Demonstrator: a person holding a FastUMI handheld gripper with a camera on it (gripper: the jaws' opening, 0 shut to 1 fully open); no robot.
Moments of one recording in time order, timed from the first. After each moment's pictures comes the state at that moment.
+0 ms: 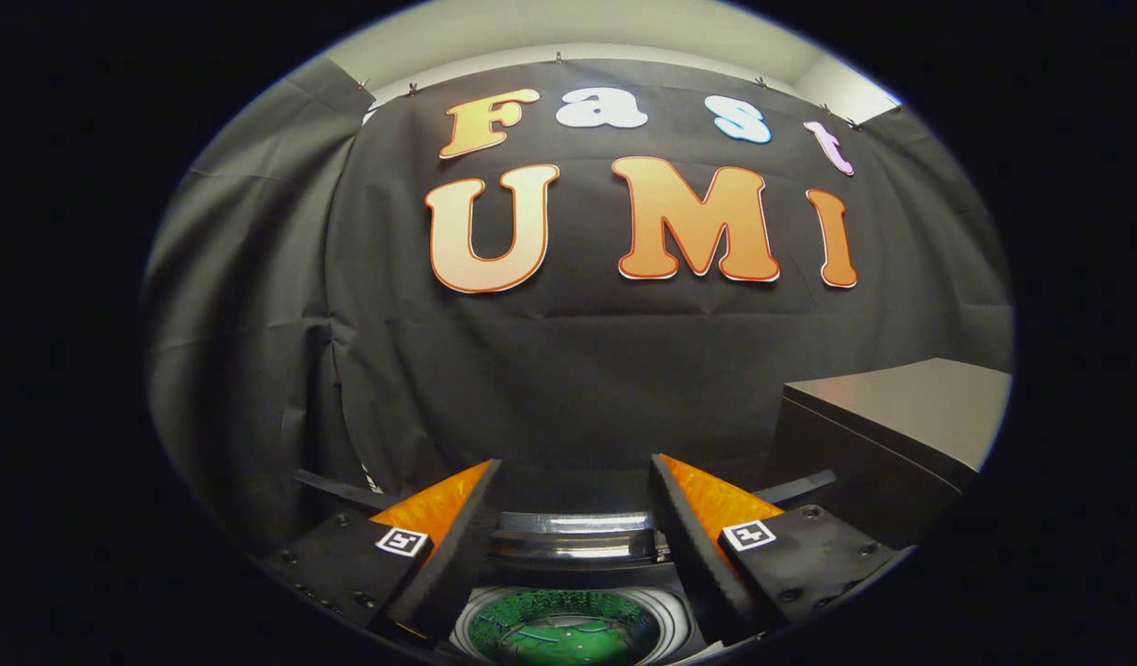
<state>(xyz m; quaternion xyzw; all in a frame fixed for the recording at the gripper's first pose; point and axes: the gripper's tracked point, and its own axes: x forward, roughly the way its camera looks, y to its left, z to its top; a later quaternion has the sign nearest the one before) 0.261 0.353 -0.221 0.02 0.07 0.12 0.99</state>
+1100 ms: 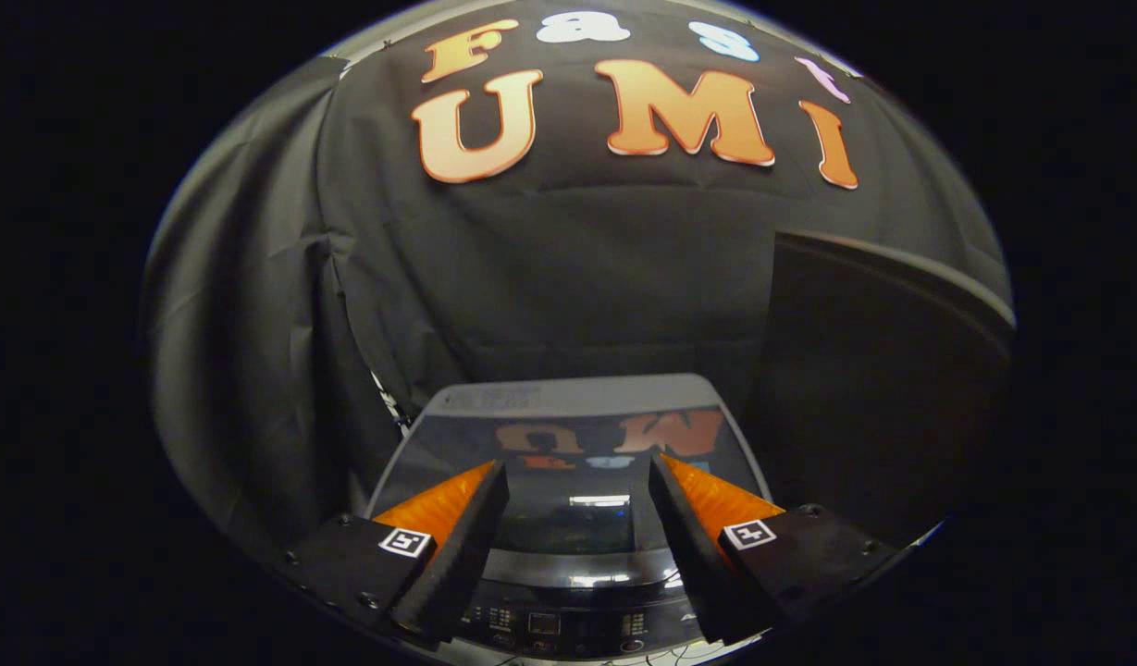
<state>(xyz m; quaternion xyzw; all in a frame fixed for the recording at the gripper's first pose) 0.208 0.334 -0.298 0.03 0.22 0.14 0.97</state>
